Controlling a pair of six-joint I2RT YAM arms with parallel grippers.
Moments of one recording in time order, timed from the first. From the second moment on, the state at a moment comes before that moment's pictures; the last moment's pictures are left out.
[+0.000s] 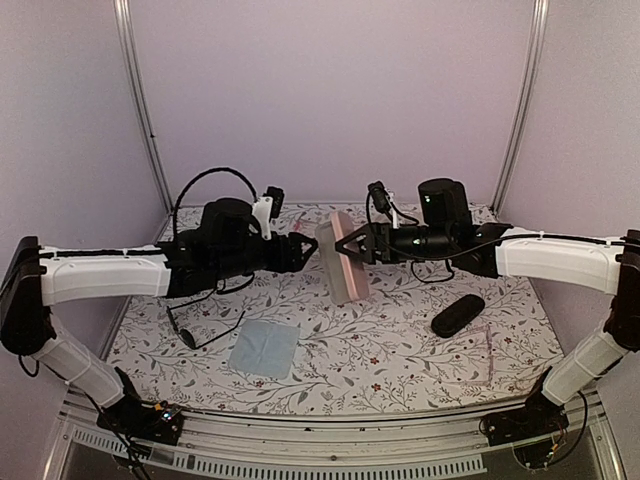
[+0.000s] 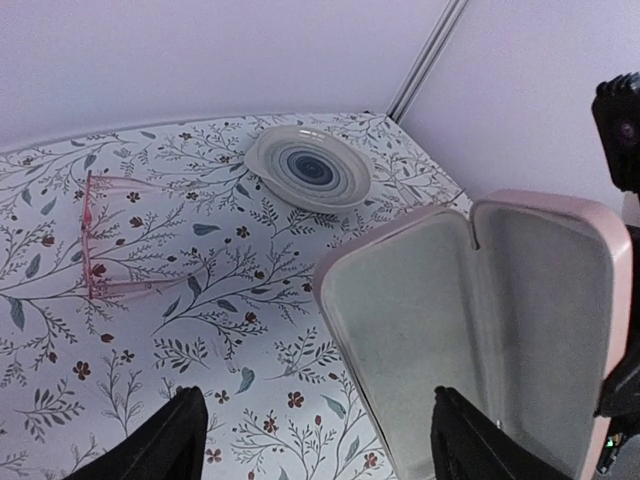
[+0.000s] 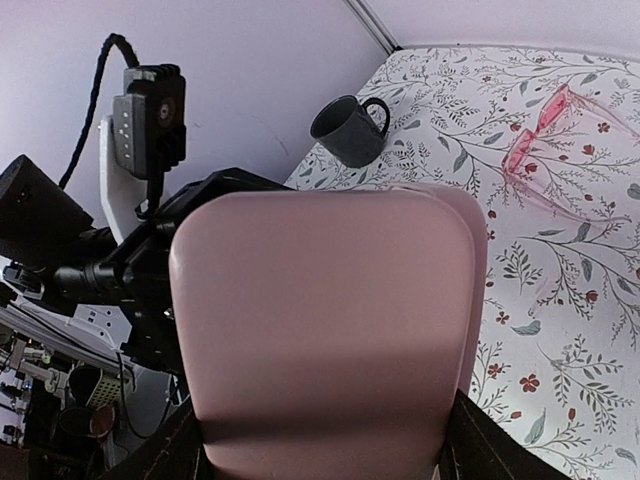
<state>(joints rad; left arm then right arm) -0.84 1.47 0.95 0.15 -0.10 -0.45 0.76 1.52 1.08 0.07 -0.45 0.54</state>
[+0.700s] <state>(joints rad) -0.85 1.63 0.98 0.20 -0.05 -0.58 0.76 1.52 1.08 0.07 -0.46 0.57</state>
